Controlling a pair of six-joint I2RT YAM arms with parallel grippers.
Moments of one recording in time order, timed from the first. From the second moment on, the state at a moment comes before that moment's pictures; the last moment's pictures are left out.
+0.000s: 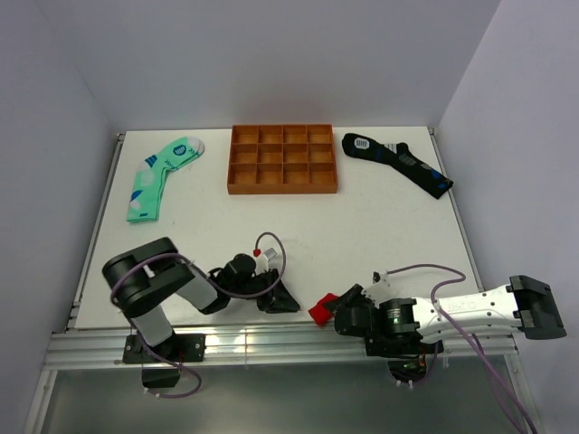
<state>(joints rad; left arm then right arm) -0.95 1.74 0.30 0.93 0.53 -1.34 1.50 0.77 0.21 -0.55 0.66 2.05</state>
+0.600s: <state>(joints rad) -0.80 1.00 0.55 0.05 0.26 -0.93 0.73 0.96 0.63 -0.26 0.38 1.04</state>
